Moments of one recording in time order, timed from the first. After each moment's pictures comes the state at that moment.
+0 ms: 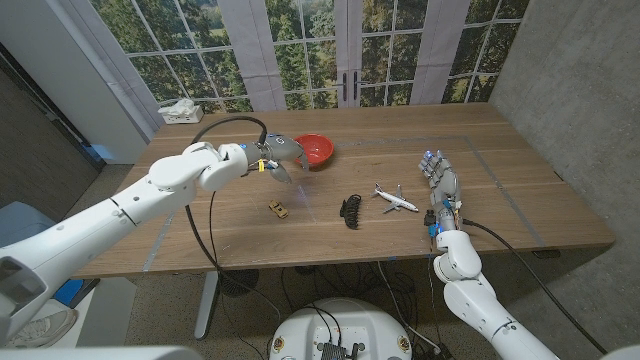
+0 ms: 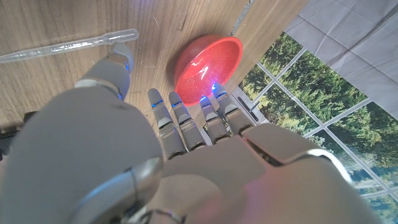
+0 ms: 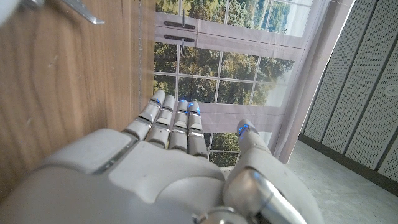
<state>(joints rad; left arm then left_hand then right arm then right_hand) 0.68 0.97 0.61 -1.90 0.93 -0.16 -0.24 0.96 -0.14 0.48 -0.17 0.17 0.64 -0.21 0.30 0.20 0.55 -0.22 0.20 0.19 0.29 -0.04 0.20 0.17 0.25 0.01 0.39 0.17 -1.17 -0.35 -0.31 -1.47 0.54 0.62 -0.25 0.30 0.16 0.47 -0.09 0.19 0.41 0.10 0.20 0.19 0.35 0.09 0.25 0.27 0.23 0.04 0.30 0.45 0.18 0.06 0.50 0.18</state>
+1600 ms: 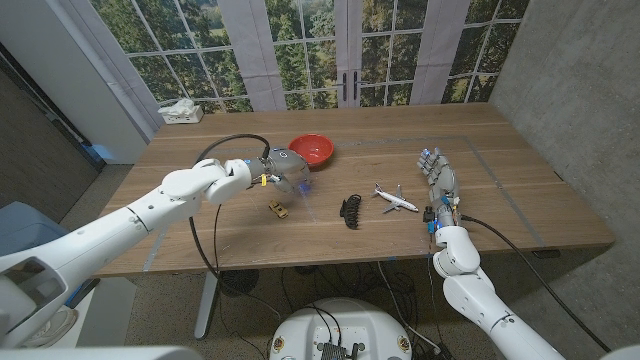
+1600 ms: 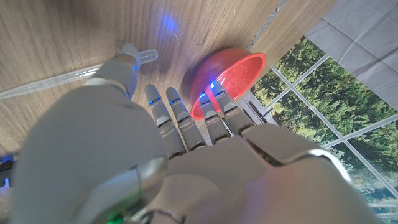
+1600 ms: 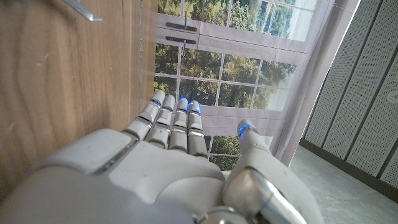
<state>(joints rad) 0.66 0.92 0.69 -1.75 0.96 -0.21 -0.10 1.01 -0.09 0.45 -0.17 0.17 0.72 -0.21 0.31 0.19 0.62 -0.22 0.21 0.19 0.33 -0.04 0.20 0.17 0.29 0.00 0.37 0.17 -1.14 -0.36 -0.32 -1.45 0.53 0.60 -0.25 0.29 0.15 0.46 -0.10 0.19 0.42 0.10 0.20 0.19 0.37 0.09 0.25 0.28 0.23 0.04 0.31 0.46 0.18 0.06 0.49 0.18</state>
